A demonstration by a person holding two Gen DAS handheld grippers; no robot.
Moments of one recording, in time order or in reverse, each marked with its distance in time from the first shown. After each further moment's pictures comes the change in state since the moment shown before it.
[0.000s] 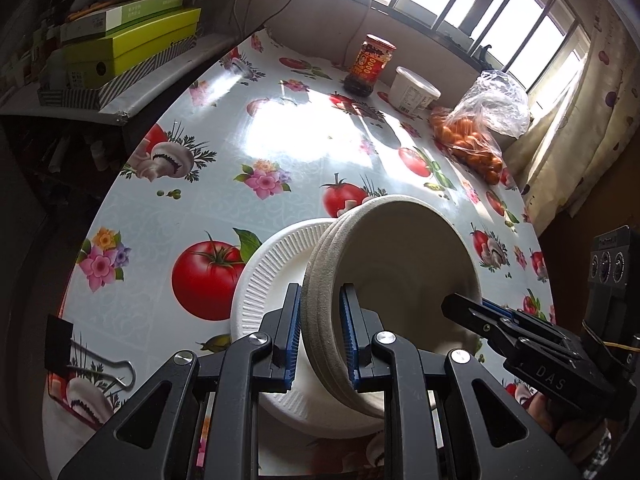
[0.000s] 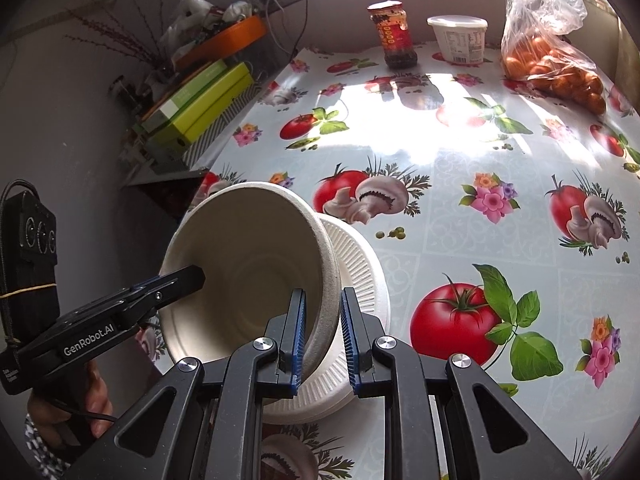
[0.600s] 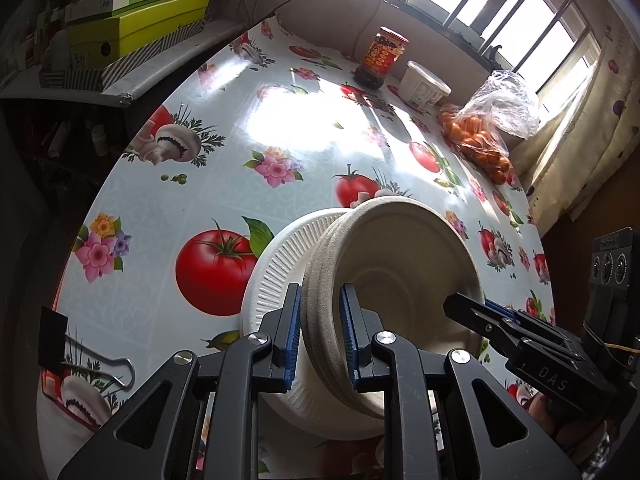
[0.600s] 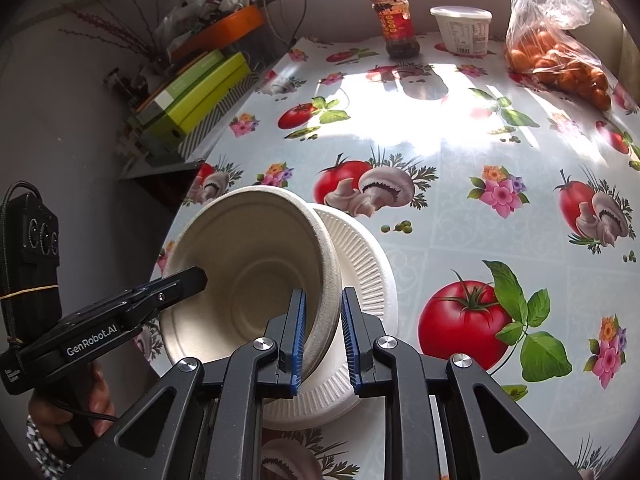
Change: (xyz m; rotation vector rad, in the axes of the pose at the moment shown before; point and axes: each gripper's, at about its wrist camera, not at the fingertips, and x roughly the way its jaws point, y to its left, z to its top) left arm 0.010 0.013 -0.001 -0.033 0.031 -0.011; right arm 0.011 0.003 0.003 0.004 0.028 -0.011
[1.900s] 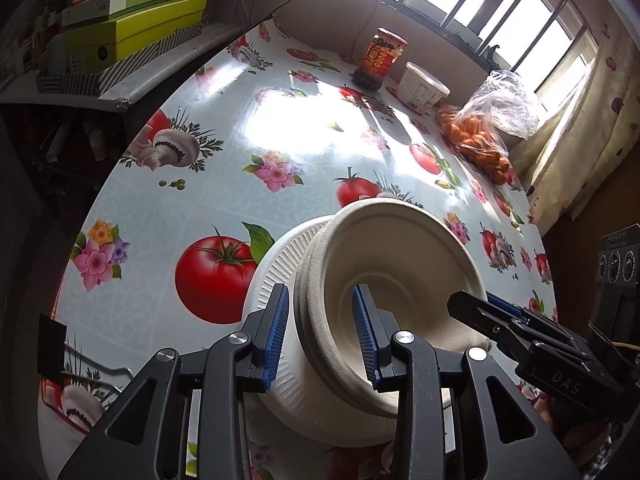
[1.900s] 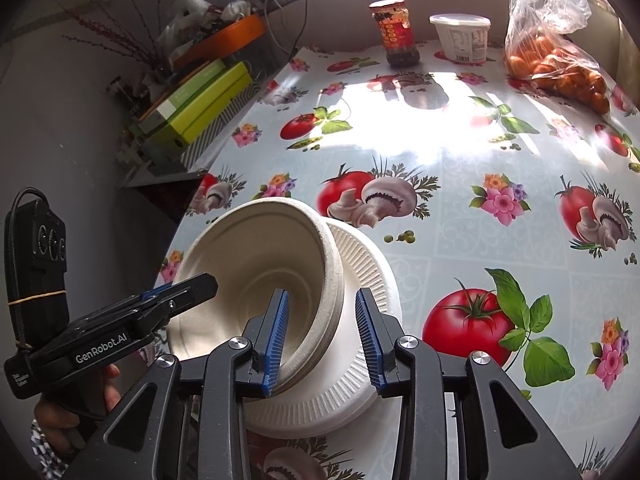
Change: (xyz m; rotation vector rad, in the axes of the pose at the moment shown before) left arm 0.003 0.001 0.002 0.016 -0.014 -0.002; right arm -0.002 0.000 0.001 0.003 -0.037 0.005
